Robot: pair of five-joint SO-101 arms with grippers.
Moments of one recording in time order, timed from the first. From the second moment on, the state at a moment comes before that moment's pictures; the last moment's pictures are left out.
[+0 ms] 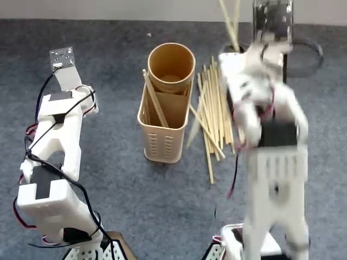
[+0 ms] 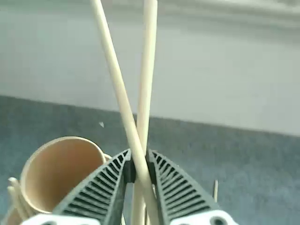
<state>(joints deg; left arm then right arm) -16.4 11.5 17.2 38.9 11.6 -11.3 -33.5 5.8 48.6 3.2</state>
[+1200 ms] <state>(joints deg) -15.9 11.5 17.2 37.0 7.4 -27.5 -39.6 38.5 16.2 -3.2</state>
